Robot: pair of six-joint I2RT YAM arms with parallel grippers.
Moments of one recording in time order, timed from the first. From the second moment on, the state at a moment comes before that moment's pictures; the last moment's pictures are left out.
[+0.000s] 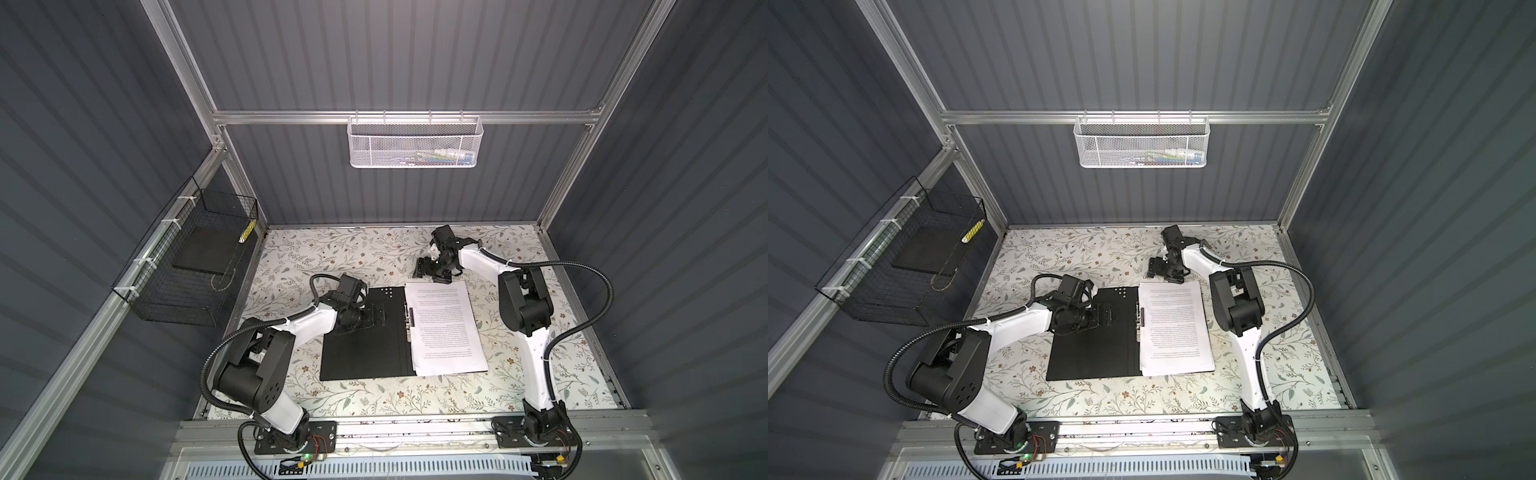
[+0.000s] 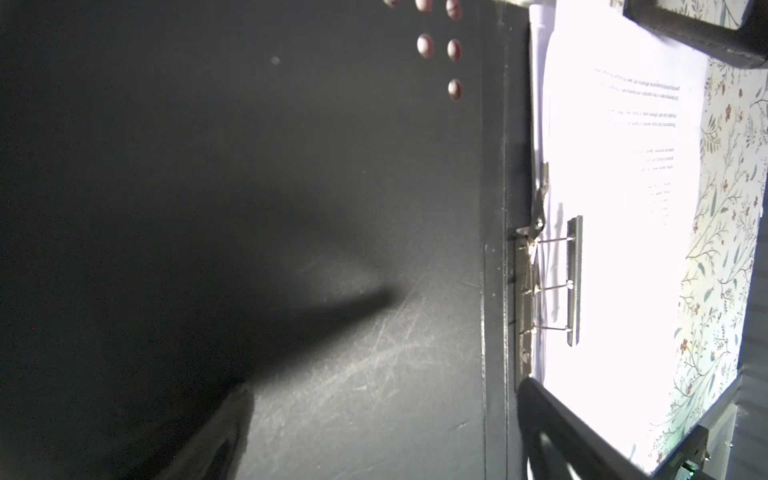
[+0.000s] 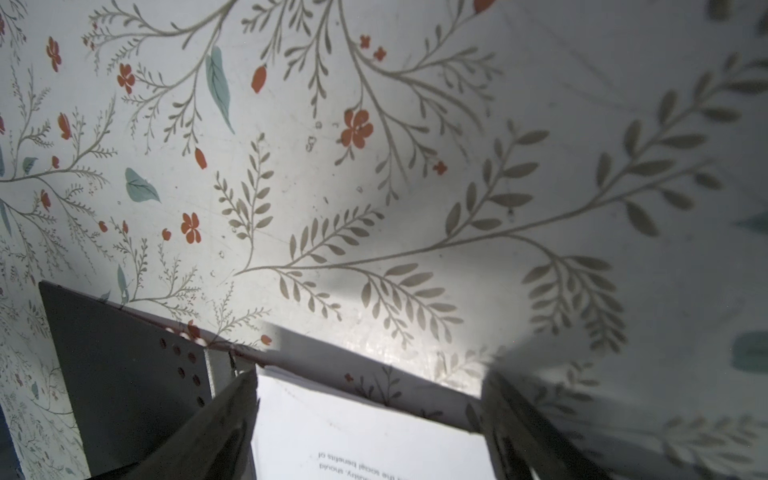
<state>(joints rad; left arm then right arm) -0.47 1.60 0.83 -0.30 0.31 -0.50 0.40 2.28 1.80 -0.68 -0.28 0.45</state>
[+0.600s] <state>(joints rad) -0.47 1.60 0.83 -0.29 0.32 -0.50 0.40 2.25 1.76 -0.66 -0.26 0.47</state>
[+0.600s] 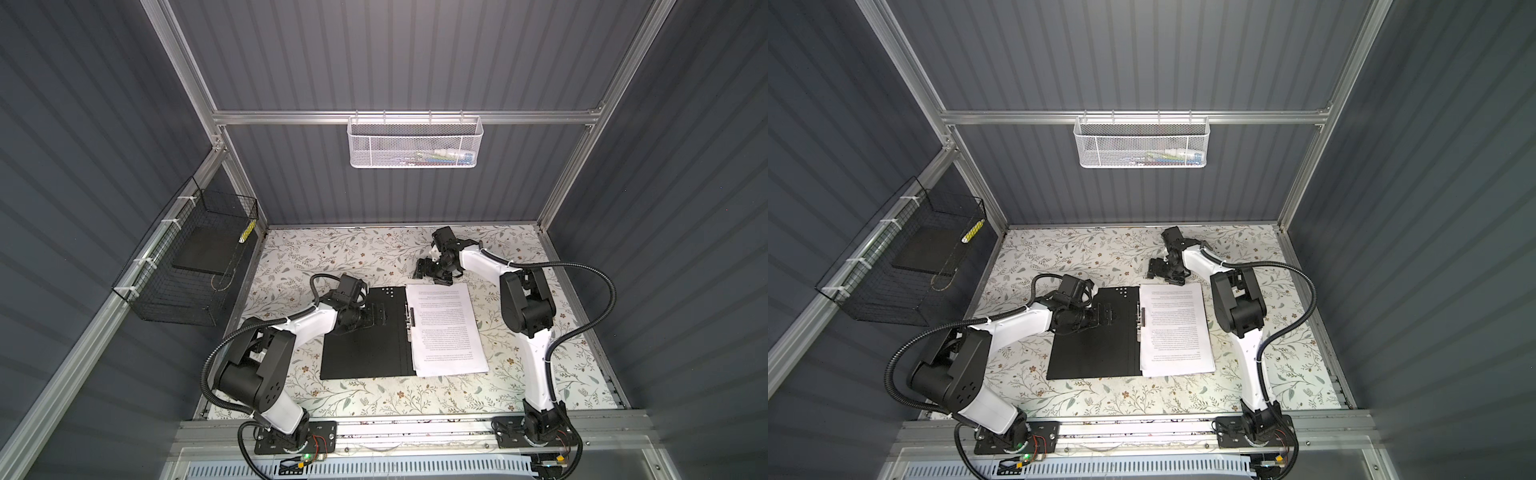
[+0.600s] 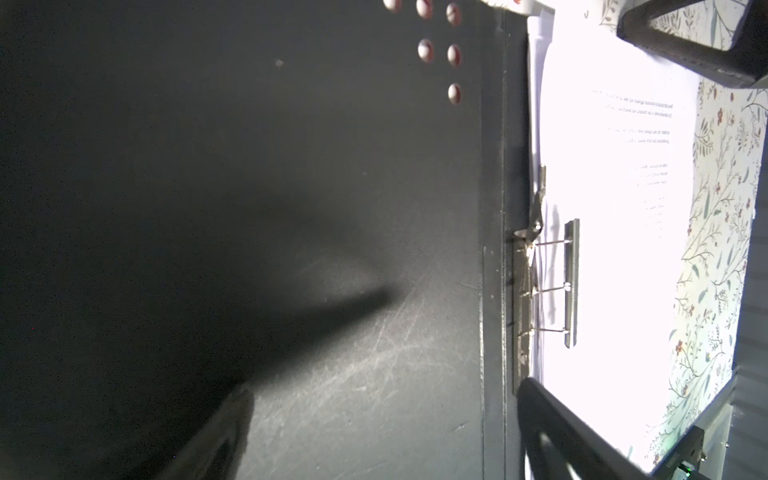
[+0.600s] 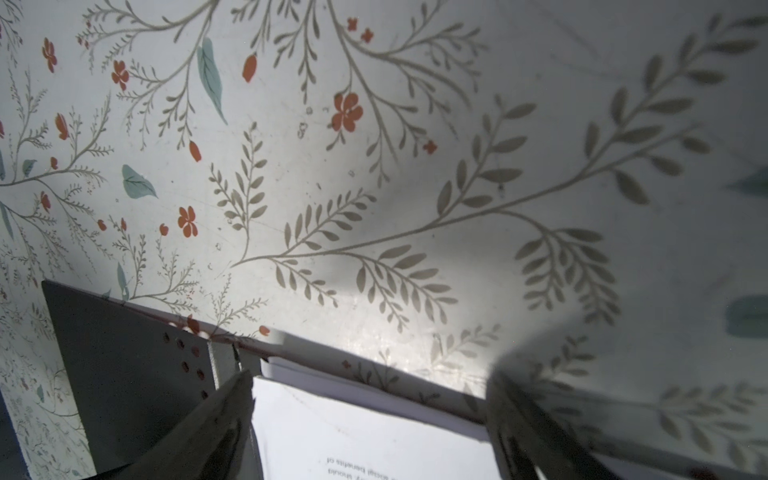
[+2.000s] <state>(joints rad) -0.47 1.59 0.82 -0.27 0.31 -0.50 0.58 2.09 1.47 -0.45 -0.53 0.40</state>
